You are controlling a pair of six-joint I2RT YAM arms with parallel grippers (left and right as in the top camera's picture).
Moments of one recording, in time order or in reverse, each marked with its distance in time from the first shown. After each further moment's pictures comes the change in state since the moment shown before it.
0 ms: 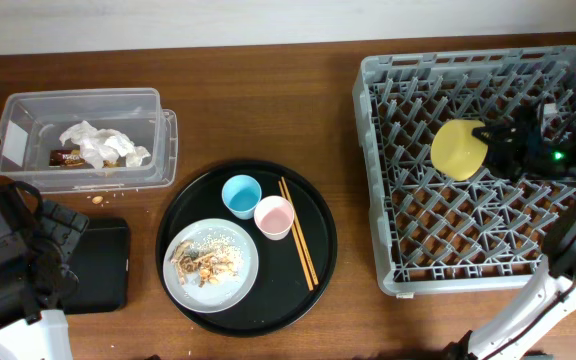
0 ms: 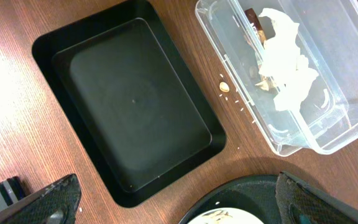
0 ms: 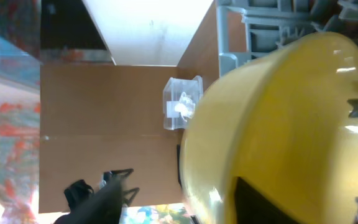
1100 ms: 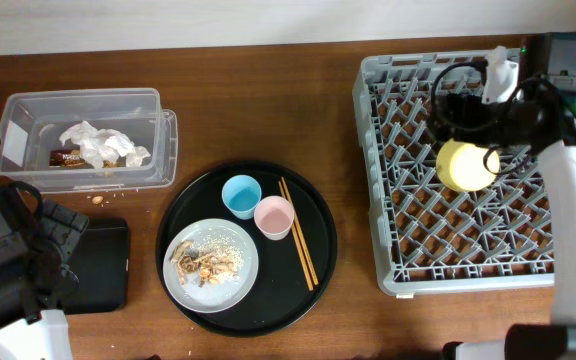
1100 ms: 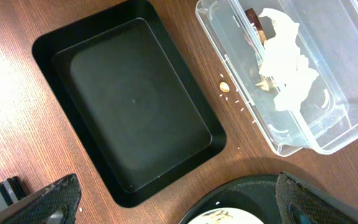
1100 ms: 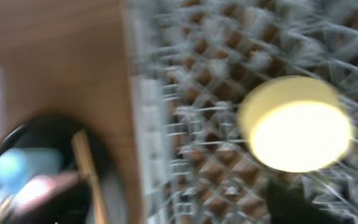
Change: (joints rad) left arm 0.000 0.000 0.000 0.000 0.000 0.000; right arm 0.496 -0.595 0.000 0.507 1.162 0.840
